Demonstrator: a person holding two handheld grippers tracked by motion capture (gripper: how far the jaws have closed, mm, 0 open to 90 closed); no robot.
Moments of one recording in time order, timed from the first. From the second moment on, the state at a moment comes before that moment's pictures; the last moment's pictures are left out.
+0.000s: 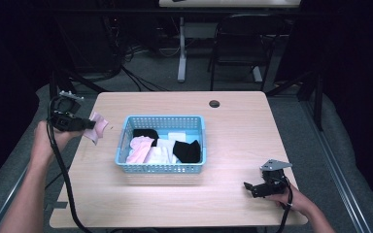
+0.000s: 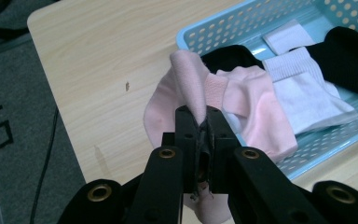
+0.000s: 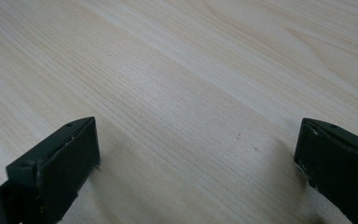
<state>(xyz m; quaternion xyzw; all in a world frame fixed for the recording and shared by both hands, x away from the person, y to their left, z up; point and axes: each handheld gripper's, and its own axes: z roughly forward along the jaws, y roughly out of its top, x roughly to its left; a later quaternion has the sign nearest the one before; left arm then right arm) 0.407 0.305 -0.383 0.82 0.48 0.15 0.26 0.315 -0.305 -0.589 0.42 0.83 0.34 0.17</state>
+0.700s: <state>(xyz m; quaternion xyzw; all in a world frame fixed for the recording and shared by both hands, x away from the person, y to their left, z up) 0.420 0.326 -0.429 0.82 0.52 0.11 0.21 0.315 -0.305 -0.589 0.42 0.83 0.34 0.17</state>
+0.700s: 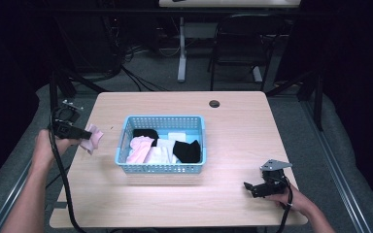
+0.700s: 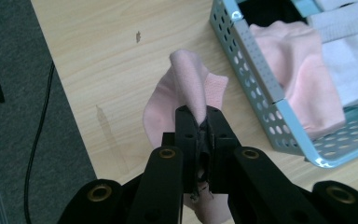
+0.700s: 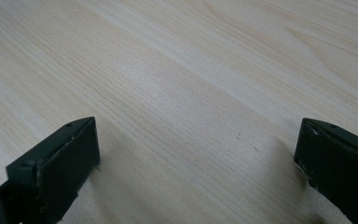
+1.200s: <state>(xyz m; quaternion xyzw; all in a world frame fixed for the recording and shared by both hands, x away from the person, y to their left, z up) 0.429 0.322 -0.480 0.82 0.54 0.07 0.19 0.315 -0.305 -0.589 0.42 0.83 0.34 0.17</state>
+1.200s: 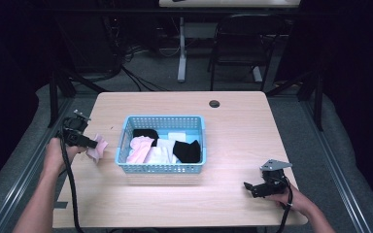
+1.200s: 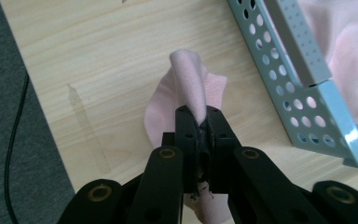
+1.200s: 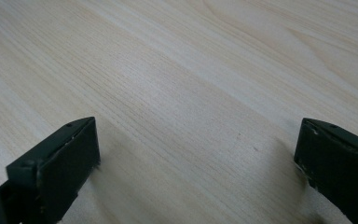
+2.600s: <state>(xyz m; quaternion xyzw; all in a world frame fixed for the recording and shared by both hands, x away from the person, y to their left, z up) 0.421 0.336 -0.482 0.78 0.58 0.11 0.23 0.315 -0.305 -0.589 0.42 0.83 0.34 0.17</state>
